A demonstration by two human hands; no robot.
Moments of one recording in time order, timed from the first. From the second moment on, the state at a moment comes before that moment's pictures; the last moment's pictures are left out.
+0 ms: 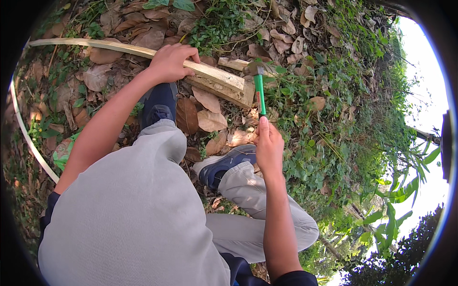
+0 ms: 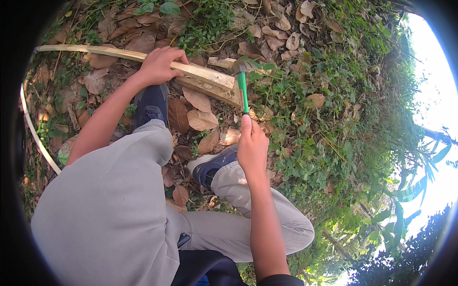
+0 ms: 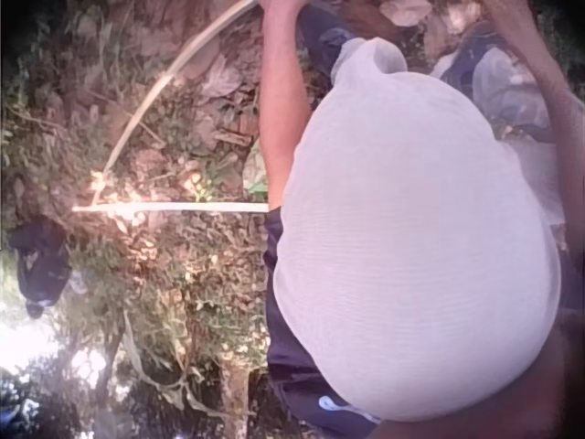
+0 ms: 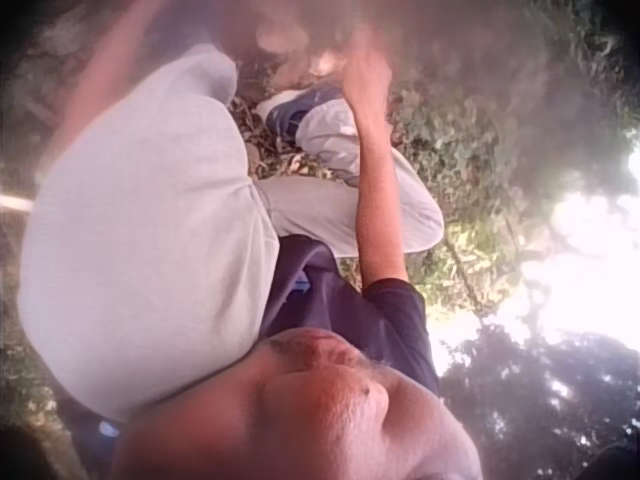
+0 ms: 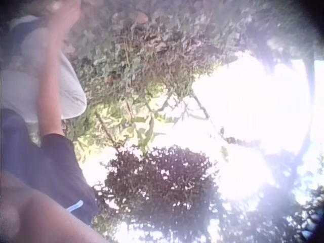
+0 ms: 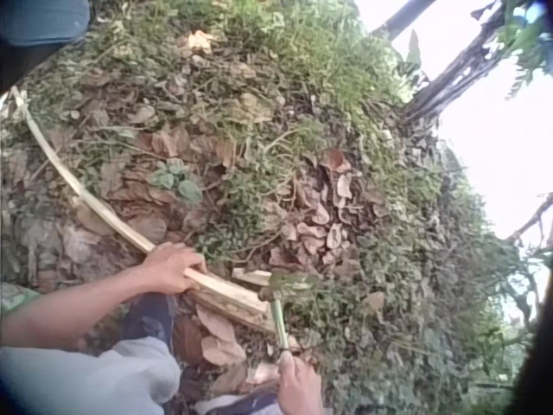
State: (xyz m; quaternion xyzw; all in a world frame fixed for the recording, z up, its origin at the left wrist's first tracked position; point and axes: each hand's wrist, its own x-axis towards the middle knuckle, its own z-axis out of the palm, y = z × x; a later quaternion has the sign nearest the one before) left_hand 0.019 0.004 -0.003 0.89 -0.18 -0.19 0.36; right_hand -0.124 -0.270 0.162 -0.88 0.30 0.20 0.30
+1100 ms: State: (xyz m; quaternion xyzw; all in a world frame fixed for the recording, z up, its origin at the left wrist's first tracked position) left_hand 0.018 0.003 0.001 0.90 -0.18 -0.19 0.36; right_hand -0.107 -0.244 0.180 -0.82 0.23 0.02 0.52
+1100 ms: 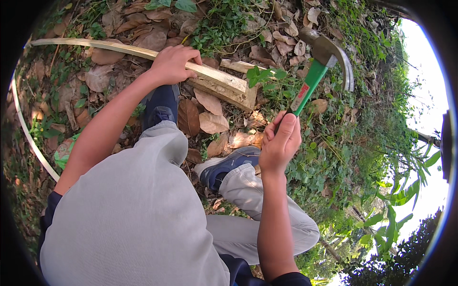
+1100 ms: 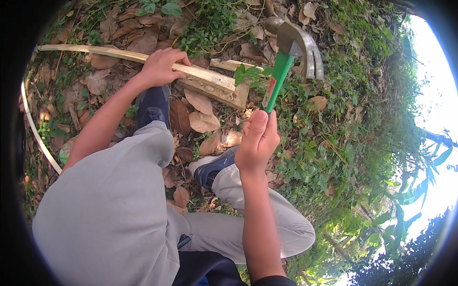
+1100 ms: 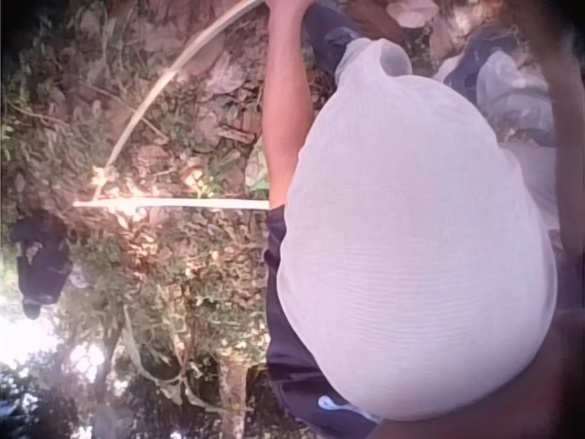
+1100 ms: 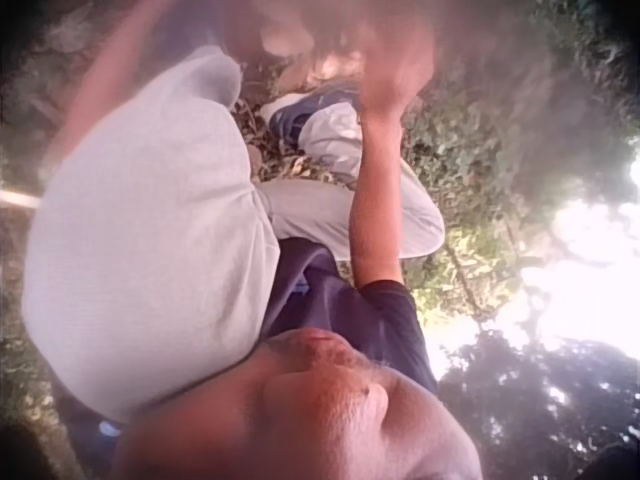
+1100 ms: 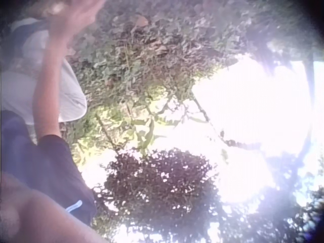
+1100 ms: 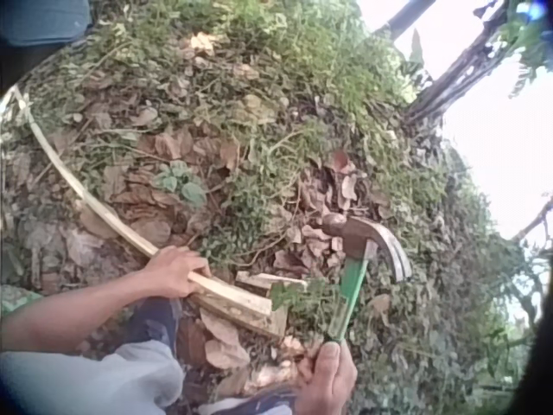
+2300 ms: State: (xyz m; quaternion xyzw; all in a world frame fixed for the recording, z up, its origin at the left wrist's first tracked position) left_hand 0.017 0.001 0.000 0.90 -0.19 -0.18 0.36; right_hand -0.151 -0.234 0.128 -0.87 0.31 0.23 0.31
